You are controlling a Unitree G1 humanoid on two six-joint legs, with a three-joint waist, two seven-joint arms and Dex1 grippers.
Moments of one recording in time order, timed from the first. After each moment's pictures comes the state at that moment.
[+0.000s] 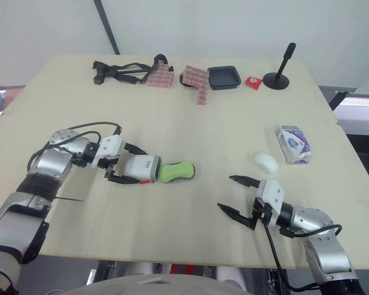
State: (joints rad) left arm -0.66 0.60 -0.25 0.61 -0.12 -0.25 -1.54; right arm 0.20 -0.52 -0.02 -0.14 0.40 -0.11 1.04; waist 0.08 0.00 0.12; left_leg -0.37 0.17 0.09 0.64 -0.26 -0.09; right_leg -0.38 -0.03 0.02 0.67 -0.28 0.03
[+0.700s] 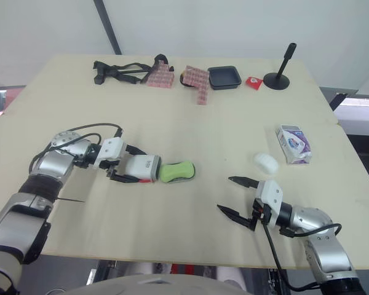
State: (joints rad) left arm -0.66 0.59 -0.25 0.65 -0.11 -0.32 -1.51; right arm 0.19 -0.54 -0.02 -0.14 0.39 -0.11 1.05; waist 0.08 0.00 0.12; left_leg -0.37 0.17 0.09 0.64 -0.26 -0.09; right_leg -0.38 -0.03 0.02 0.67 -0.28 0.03
